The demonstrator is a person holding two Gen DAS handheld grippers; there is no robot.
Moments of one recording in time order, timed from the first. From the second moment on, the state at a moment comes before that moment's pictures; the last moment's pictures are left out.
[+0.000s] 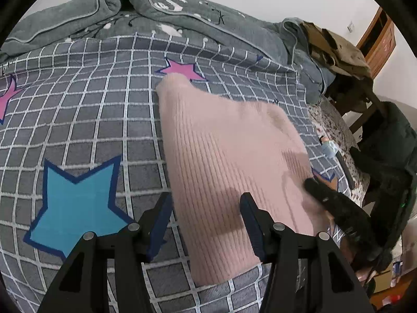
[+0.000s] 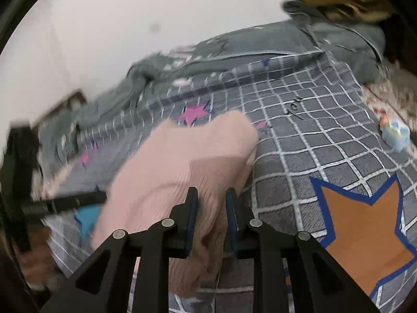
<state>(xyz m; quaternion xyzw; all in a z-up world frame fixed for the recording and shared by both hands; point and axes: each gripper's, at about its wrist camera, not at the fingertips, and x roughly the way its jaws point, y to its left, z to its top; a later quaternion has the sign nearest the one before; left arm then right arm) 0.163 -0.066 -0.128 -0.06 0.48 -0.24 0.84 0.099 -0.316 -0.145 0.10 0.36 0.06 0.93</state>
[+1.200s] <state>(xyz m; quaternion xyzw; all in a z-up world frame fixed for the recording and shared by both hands) 0.213 -0.070 -0.155 -0.12 0.52 -0.25 0.81 0.155 -0.330 -0.164 0.13 0.42 0.11 0.89</state>
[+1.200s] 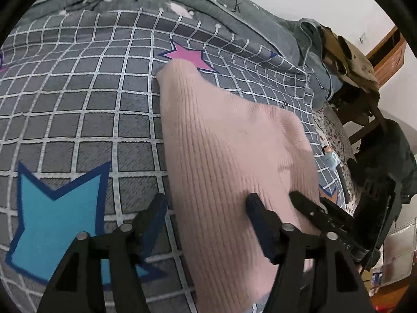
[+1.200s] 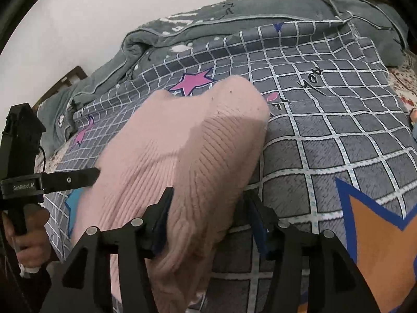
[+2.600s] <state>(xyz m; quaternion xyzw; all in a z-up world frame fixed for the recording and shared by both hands) 0.272 0.053 -0.157 -0.13 0.47 -0.18 0.85 0.248 -0.195 -0.164 0.13 0.41 0.20 0.88</state>
